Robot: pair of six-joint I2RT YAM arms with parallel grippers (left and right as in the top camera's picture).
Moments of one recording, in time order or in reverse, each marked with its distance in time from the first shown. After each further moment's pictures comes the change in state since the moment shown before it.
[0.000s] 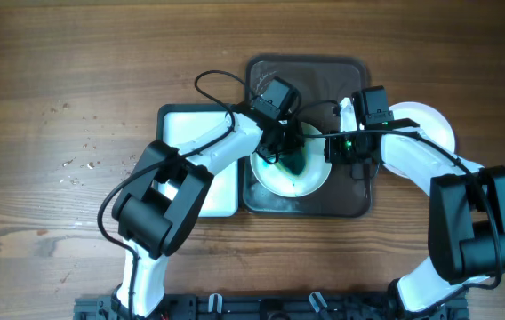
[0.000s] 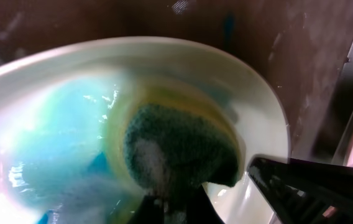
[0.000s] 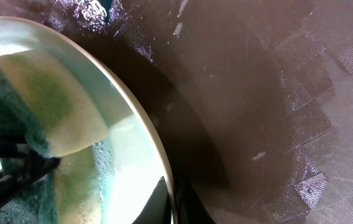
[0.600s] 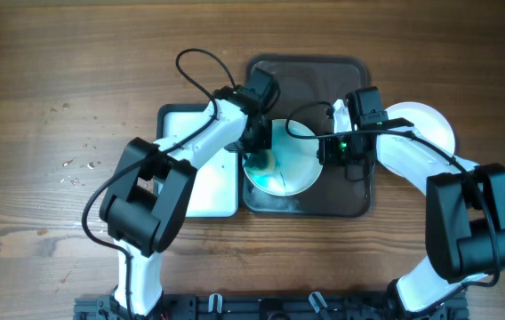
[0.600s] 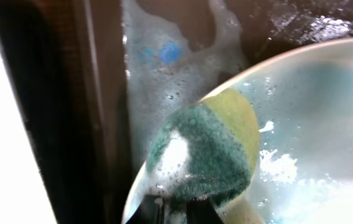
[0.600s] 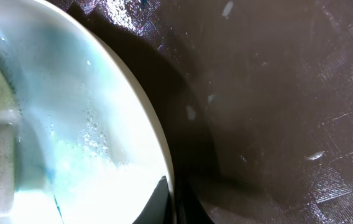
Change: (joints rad) left arm 0.092 -0.021 0.052 -0.307 -0.251 0.315; right arm 0.022 0.010 0.006 -0.010 -0.046 0.008
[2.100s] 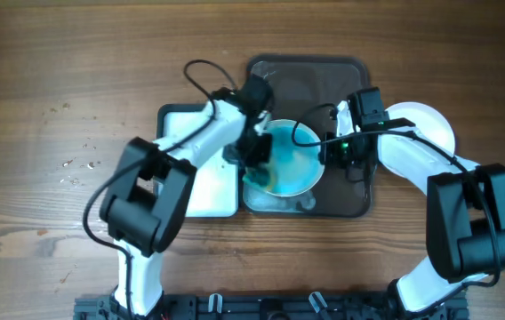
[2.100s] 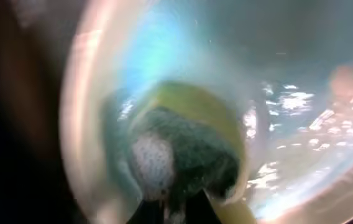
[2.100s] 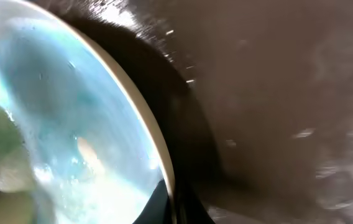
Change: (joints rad) left arm -0.013 0.000 -0.016 -0.102 0.180 0.138; right arm -0.012 0.002 0.000 -0.020 -0.006 0.072
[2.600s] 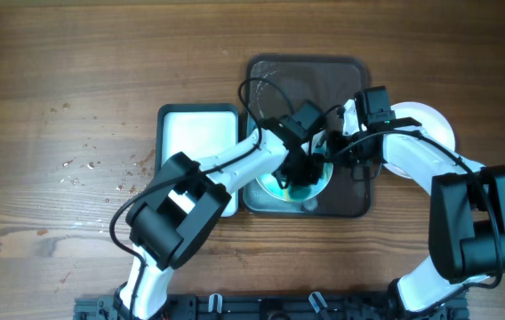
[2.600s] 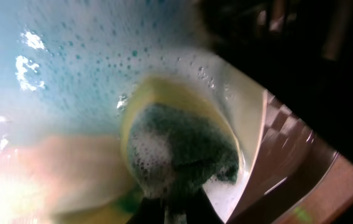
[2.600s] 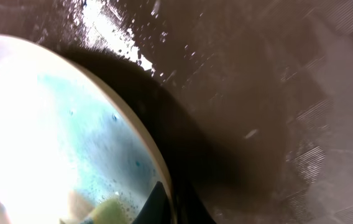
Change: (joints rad) left arm -0.218 0.018 -0.013 0.214 0.135 -0.127; right arm -0.019 -0.007 0.001 -0.012 0.032 -0.012
